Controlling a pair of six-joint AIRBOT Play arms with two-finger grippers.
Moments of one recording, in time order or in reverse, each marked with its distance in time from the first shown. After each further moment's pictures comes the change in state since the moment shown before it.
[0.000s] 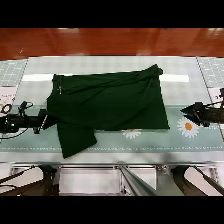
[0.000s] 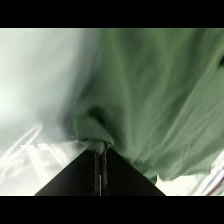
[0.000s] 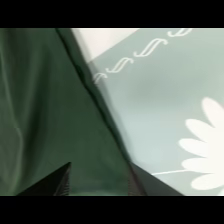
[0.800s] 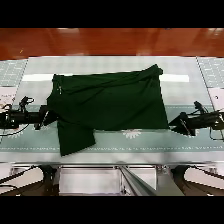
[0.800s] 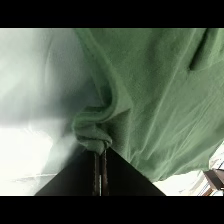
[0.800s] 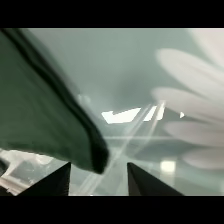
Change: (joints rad) left arm -0.039 -0.004 0.045 -0.020 -0.019 0.002; right arm 0.097 -0.288 -0.009 -0.078 0.109 0.043
